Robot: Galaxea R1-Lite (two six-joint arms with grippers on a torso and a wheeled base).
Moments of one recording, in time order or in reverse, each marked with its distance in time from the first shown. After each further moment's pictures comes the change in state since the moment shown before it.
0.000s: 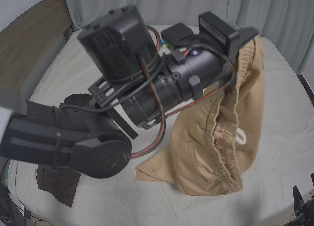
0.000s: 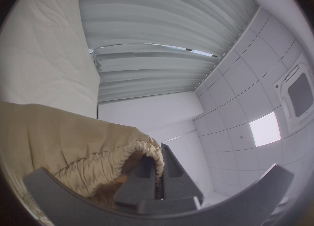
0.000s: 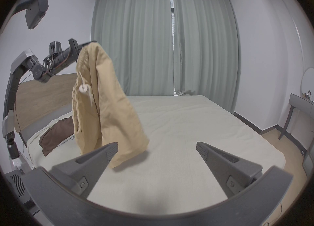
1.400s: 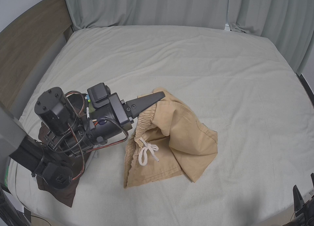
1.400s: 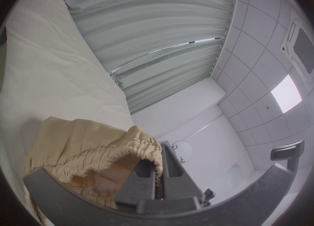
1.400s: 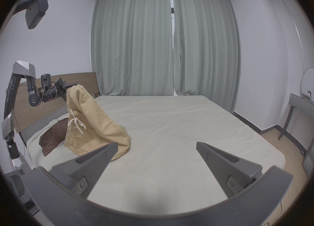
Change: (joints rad) left arm 0.384 -0.073 0.677 -0.435 -0.274 0.252; right arm -0.001 0.000 0.000 0.000 0.000 0.000
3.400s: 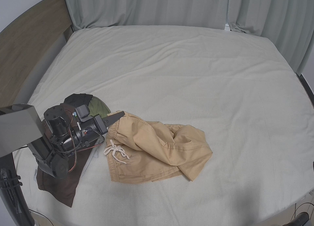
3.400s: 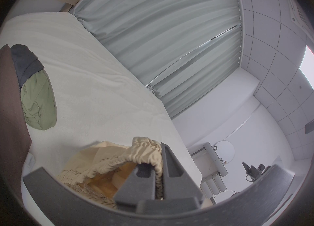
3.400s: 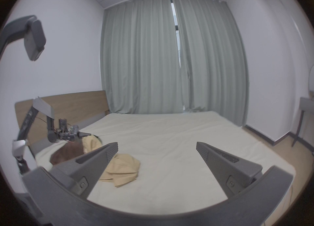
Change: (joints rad) left arm 0.328 0.263 0.033 -0.061 -0.048 0.266; right arm 0.048 0.186 -0.169 -0.186 0.047 0.022
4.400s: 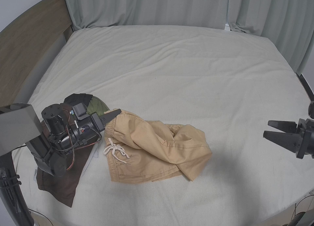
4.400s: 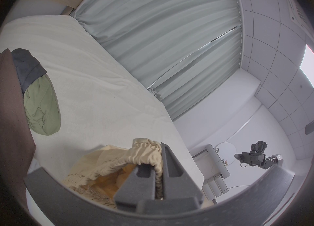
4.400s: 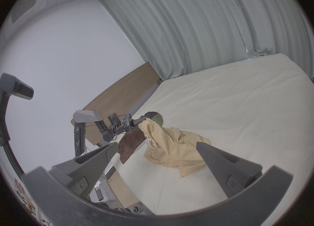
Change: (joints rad) left arm 0.024 -0.005 -0.007 0.000 0.000 0.000; right arm 0.248 0.866 -0.359 -0.123 0.447 0.200
